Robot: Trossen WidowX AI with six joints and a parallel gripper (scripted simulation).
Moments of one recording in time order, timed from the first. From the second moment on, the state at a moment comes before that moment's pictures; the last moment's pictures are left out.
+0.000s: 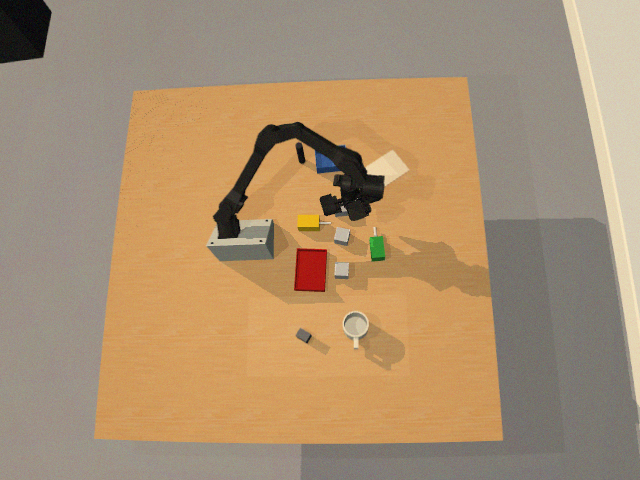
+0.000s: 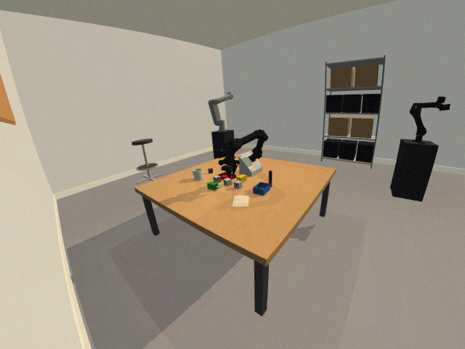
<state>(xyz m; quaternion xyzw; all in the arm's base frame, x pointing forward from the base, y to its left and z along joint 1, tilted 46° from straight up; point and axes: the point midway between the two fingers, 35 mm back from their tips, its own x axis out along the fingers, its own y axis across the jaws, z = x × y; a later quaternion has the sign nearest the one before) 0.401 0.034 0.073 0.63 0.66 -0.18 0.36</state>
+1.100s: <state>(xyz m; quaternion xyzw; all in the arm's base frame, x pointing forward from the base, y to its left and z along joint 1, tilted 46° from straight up) 0.375 0.083 0.065 0.66 0.64 -0.24 0.29</state>
